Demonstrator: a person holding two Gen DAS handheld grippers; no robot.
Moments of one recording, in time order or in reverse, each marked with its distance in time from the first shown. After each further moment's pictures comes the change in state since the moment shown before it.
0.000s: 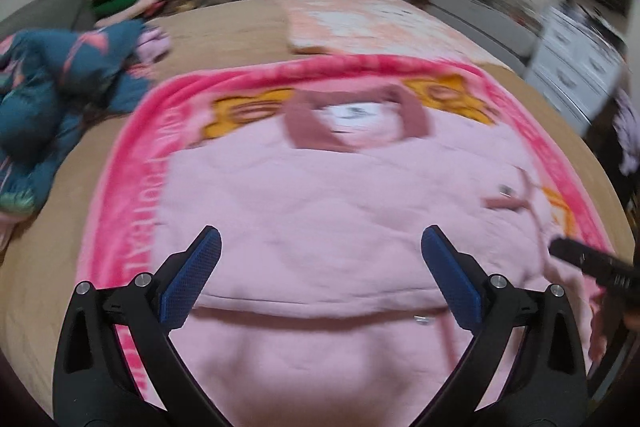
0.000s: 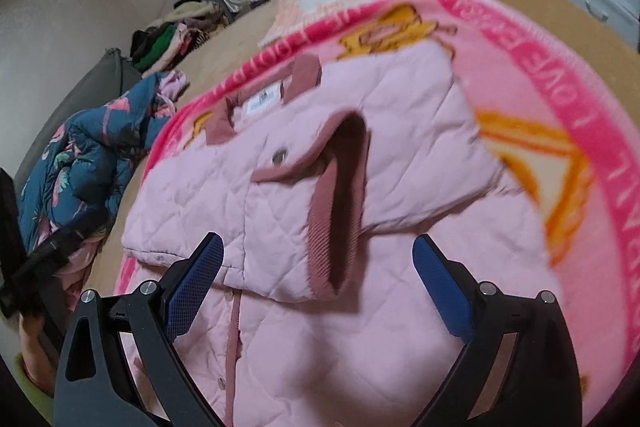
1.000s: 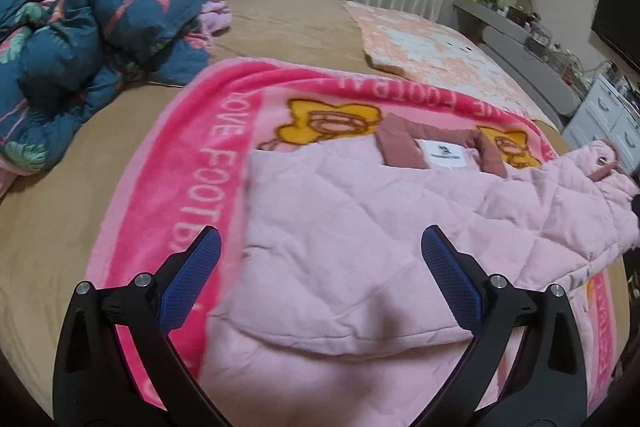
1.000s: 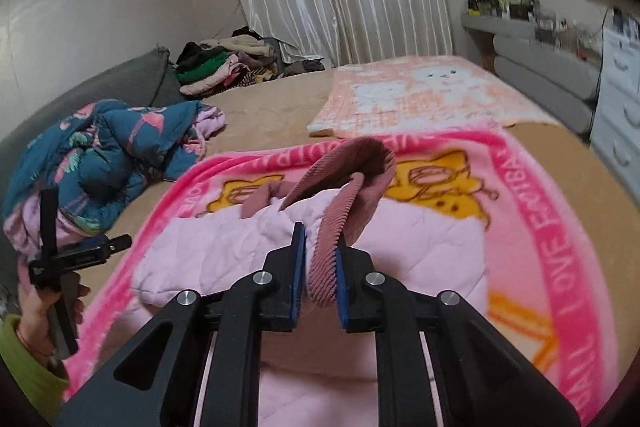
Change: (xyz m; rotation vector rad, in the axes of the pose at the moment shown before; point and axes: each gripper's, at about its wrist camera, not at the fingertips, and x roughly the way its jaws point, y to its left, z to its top) left arm 0.030 0.089 0.017 -0.187 -0.017 0.013; right arm -0.041 0.054 0.087 -0.357 -0.262 0.000
